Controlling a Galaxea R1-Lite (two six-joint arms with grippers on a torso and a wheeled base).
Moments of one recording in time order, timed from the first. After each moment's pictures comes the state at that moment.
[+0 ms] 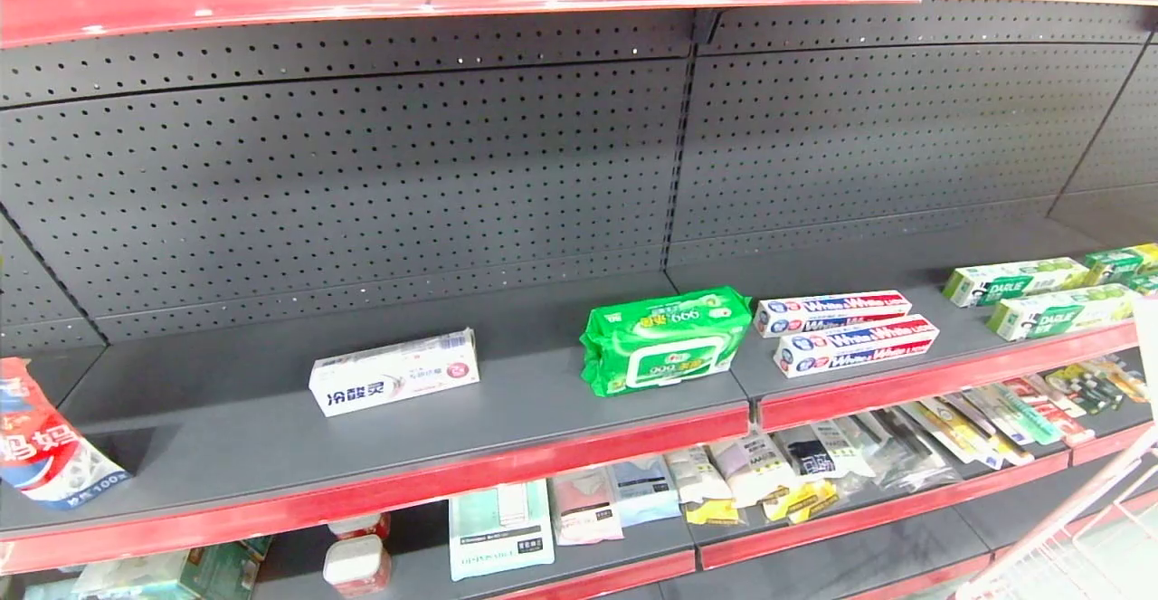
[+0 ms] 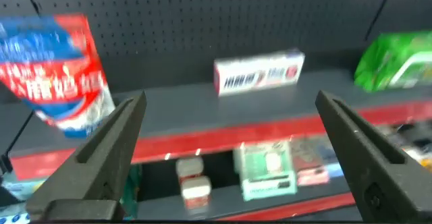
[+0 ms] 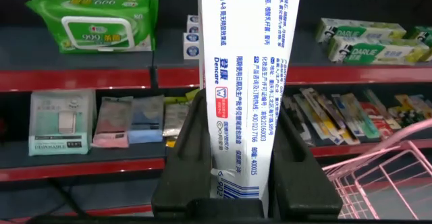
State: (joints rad) left arm 0.00 0.25 -0.25 -0.02 0.02 -0.05; right arm -0.09 0.38 -0.27 -0.02 0.12 -0.15
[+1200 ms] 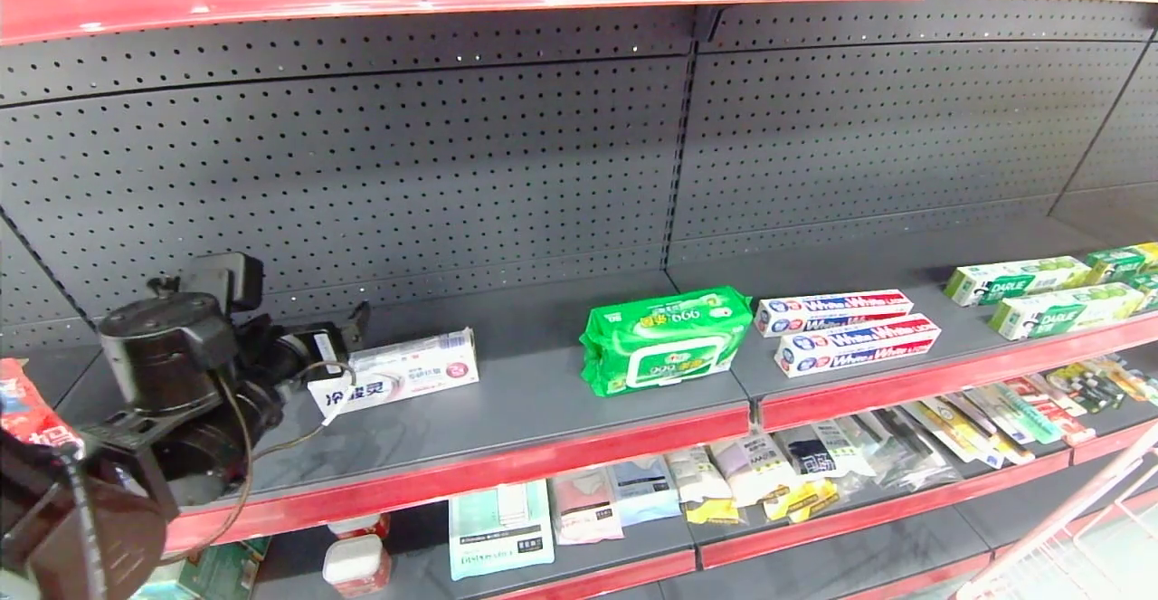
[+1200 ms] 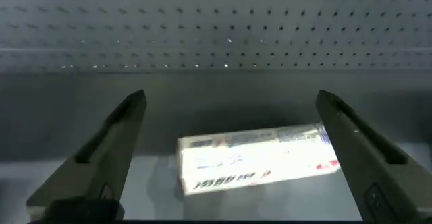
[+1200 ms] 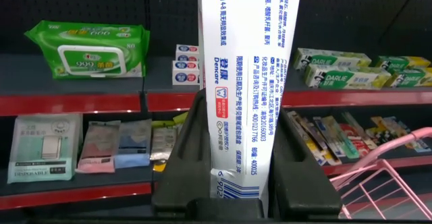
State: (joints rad) left arm -0.23 1.82 -0.37 -1.30 0.34 -0.12; right arm -0.10 0.33 -0.33 -0.01 0.11 -0.17
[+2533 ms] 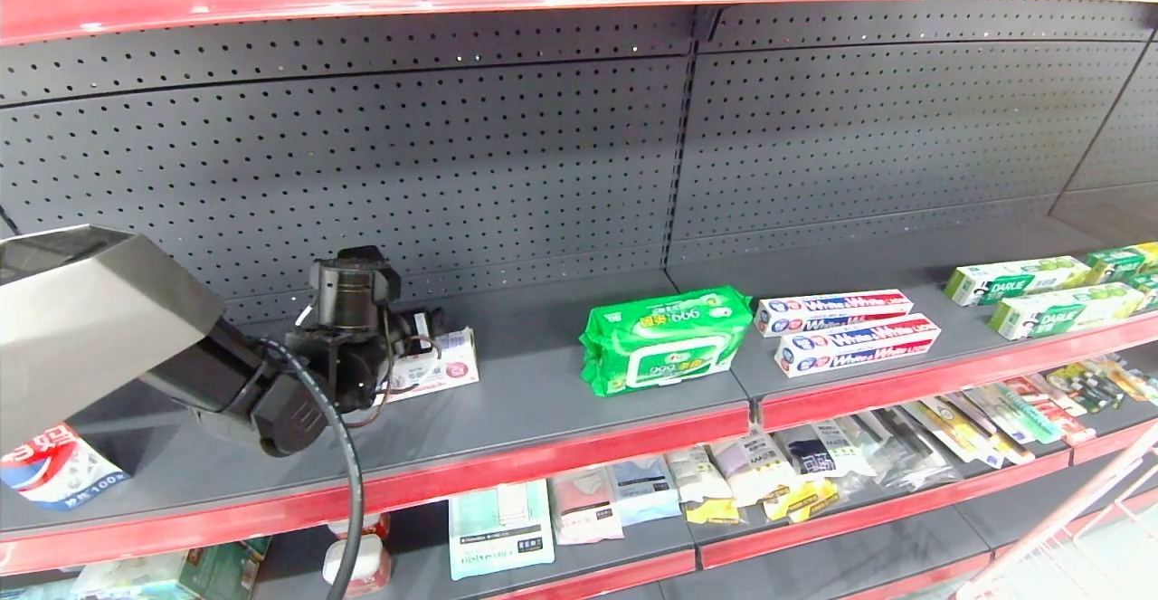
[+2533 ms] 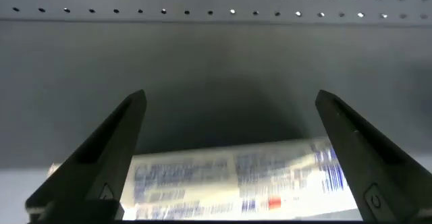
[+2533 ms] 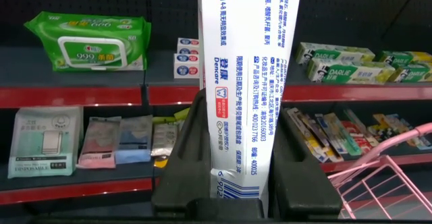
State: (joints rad) left arm -0.29 2.11 -0.87 -0.83 0.40 -0.25; right arm -0.10 0.29 -0.28 -0.01 0.10 -0.17
